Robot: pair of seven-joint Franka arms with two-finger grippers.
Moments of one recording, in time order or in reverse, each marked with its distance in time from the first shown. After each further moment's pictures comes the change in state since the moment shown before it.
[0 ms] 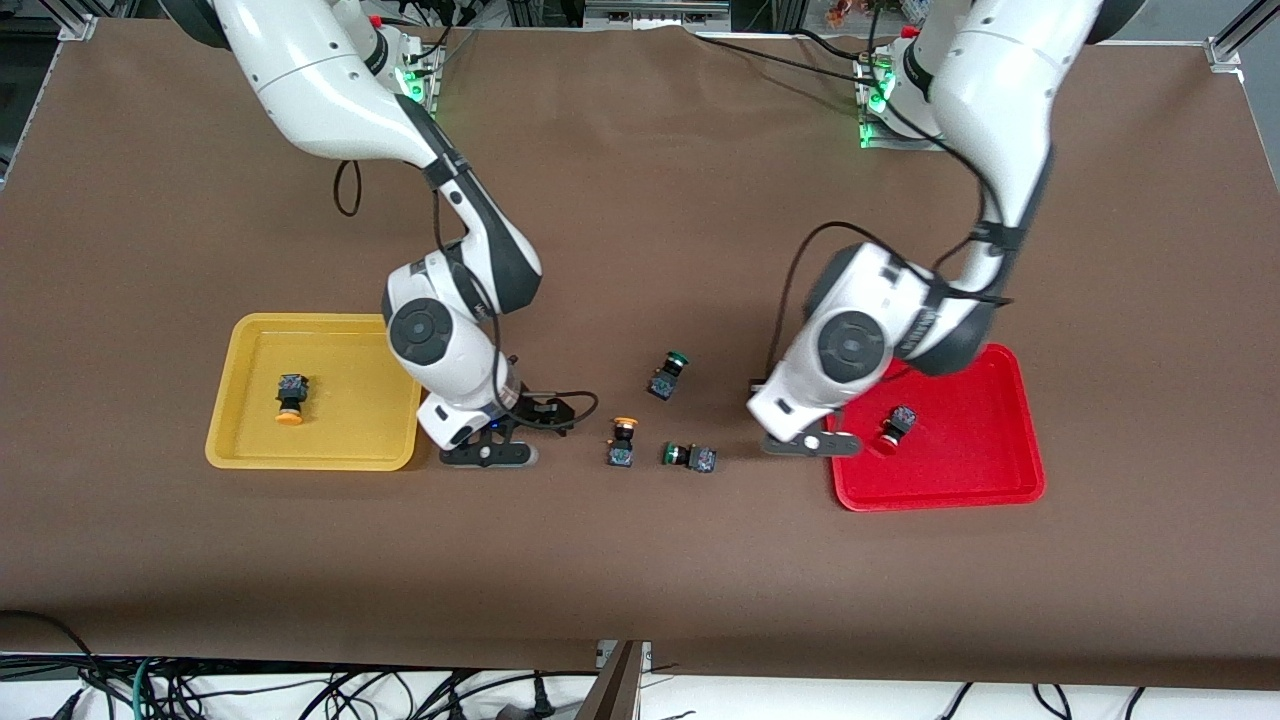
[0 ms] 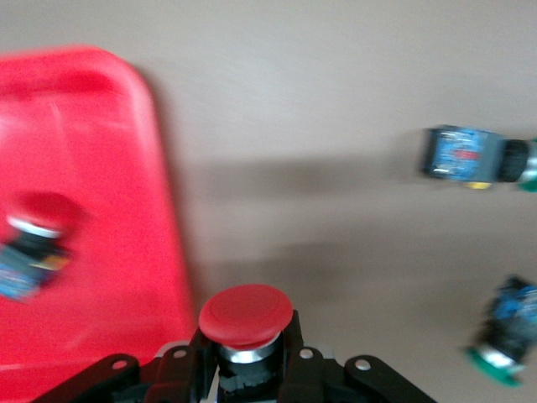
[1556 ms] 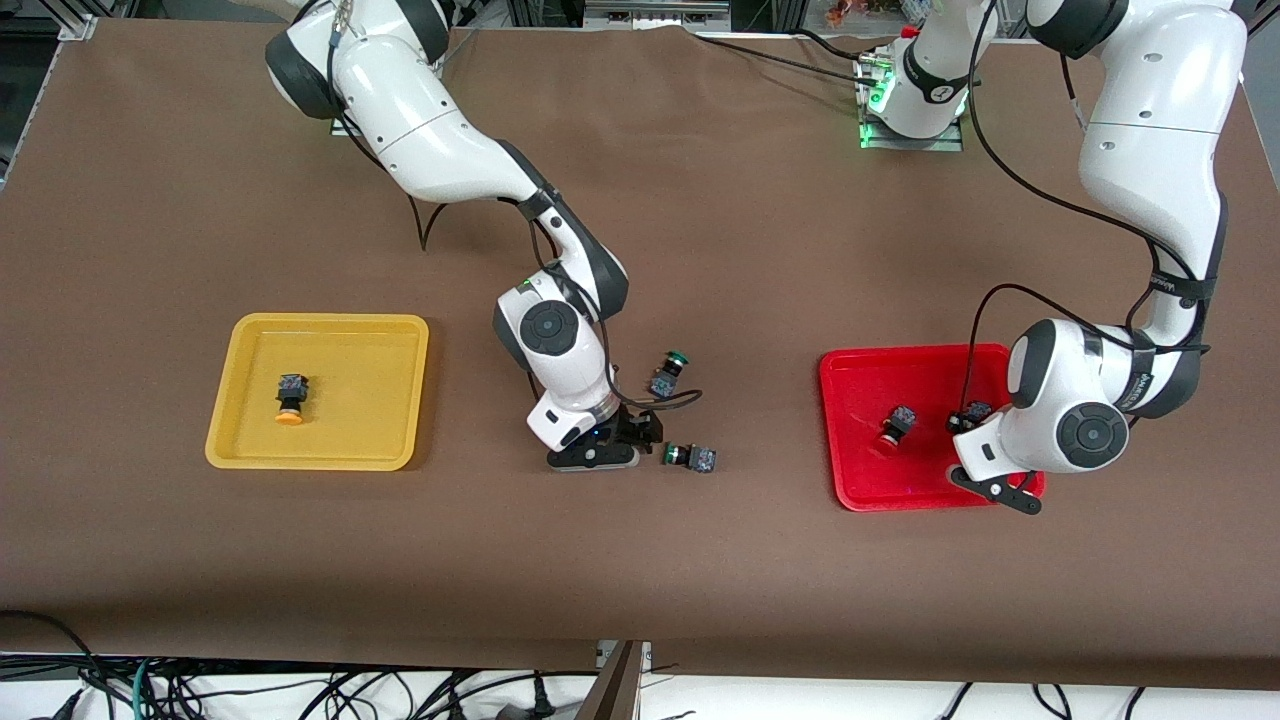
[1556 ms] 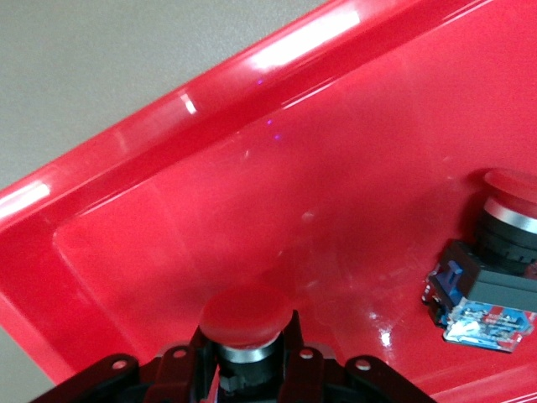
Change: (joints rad) left arm 0.330 0.102 0.038 -0.055 0.146 0.074 0.590; right arm 0.161 0.313 -0.038 0.339 -0.108 0.108 0.162
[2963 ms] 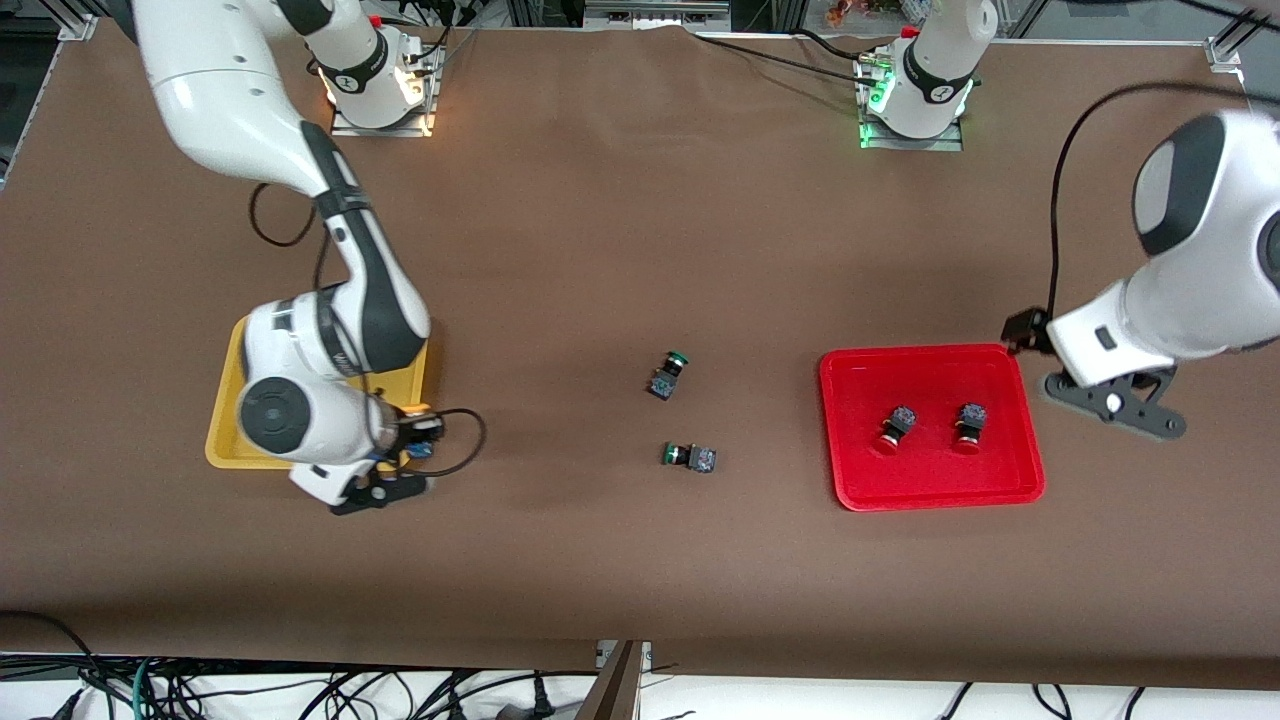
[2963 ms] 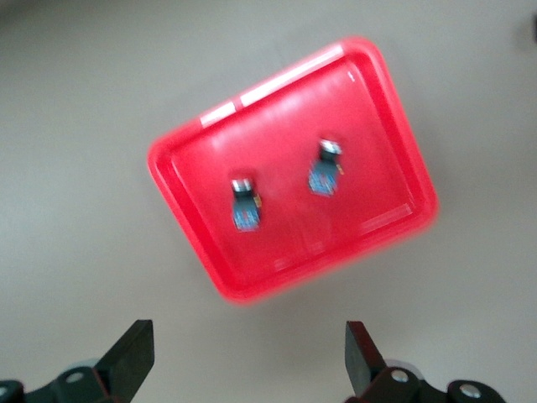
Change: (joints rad) left arm -0.006 -0.455 -0.099 0.101 -0.077 -0.507 -0.003; right arm -0.381 -0.326 -0.015 -0.208 0.063 -0.591 -0.653
